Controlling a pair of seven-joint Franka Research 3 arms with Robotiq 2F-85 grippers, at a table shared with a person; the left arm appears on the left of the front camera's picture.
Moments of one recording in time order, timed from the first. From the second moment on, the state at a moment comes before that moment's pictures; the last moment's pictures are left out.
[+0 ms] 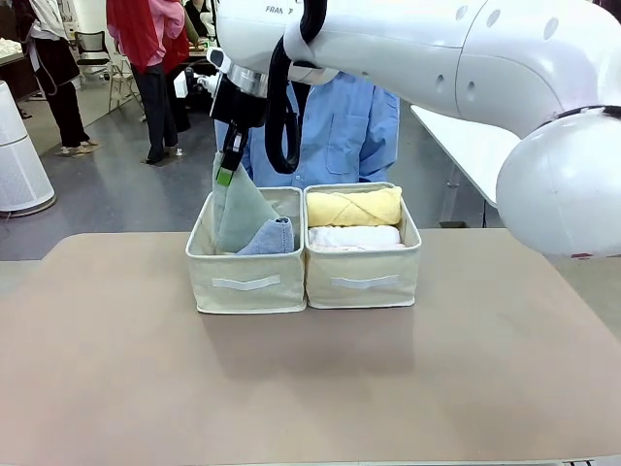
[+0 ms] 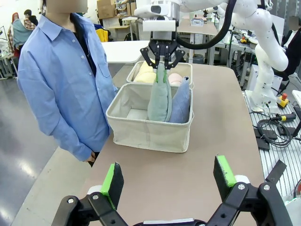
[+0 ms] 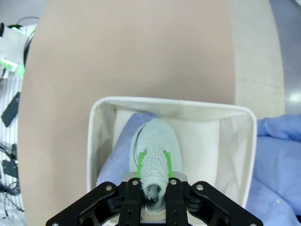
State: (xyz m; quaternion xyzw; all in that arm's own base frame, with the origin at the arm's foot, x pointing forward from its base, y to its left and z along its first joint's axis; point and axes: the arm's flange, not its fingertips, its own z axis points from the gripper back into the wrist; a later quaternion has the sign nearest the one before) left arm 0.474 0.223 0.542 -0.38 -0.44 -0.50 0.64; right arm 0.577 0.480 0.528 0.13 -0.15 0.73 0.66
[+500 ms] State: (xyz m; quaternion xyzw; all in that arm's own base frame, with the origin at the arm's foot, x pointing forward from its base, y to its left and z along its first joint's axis) left arm 0.474 0.223 0.542 -0.38 -0.44 -0.50 0.64; right arm 0.584 0.486 0.505 0.15 -0.13 0.73 0.66
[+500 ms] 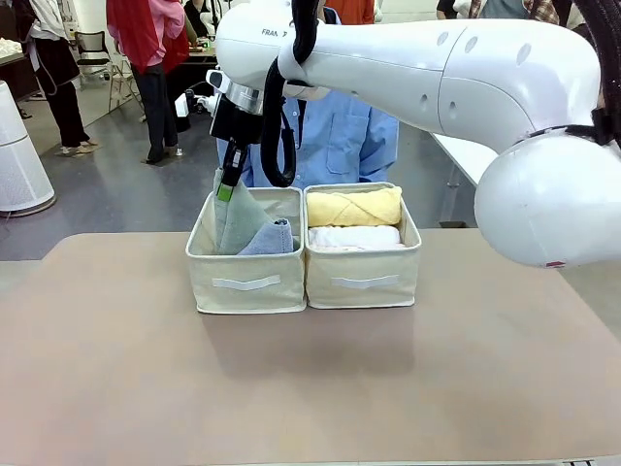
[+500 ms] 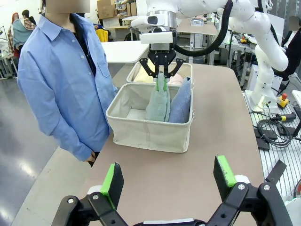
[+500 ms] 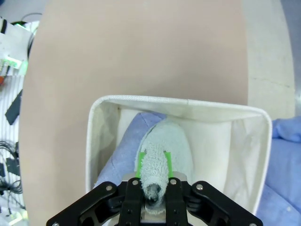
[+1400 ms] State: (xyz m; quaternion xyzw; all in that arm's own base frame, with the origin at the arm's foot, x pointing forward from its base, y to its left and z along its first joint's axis) left arm 0.474 0.223 0.542 -0.38 -0.44 -0.50 0.64; right arm 0.588 0.504 0.446 0.16 -0.11 0.74 0.64
